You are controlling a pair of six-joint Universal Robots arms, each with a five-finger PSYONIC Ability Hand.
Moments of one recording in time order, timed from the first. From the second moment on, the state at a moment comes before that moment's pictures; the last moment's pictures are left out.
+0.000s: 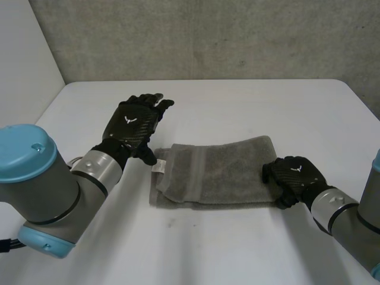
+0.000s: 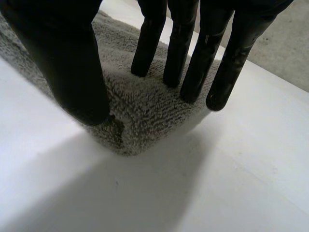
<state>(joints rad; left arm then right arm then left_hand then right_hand) 4.23 -1.87 -1.71 3.57 -1.40 3.30 1.78 -1.24 1.91 -0.25 1.25 2.80 0.17 0.17 0.17 0.17 0.03 0.80 0.70 0.69 0.69 0.51</state>
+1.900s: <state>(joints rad) 4.12 -2.15 -1.55 3.25 -1.70 3.10 2.03 -0.89 1.32 0.05 1.24 3.12 0.18 0.18 0.18 0.18 0.03 0.18 0.17 0.17 0.17 0.03</state>
